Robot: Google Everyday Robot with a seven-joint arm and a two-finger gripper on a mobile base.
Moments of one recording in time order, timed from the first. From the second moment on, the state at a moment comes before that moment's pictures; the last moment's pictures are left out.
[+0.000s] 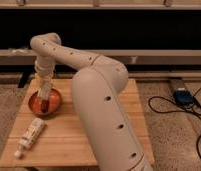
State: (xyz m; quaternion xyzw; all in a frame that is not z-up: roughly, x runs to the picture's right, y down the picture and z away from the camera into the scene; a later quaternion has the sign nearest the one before) arm -0.318 -0.042 0.815 -0.37 -0.05 0.37 0.85
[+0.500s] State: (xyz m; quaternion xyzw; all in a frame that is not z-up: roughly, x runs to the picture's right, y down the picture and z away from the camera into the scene) arm -0.317 -0.042 0.815 -0.37 -0.05 0.37 0.85
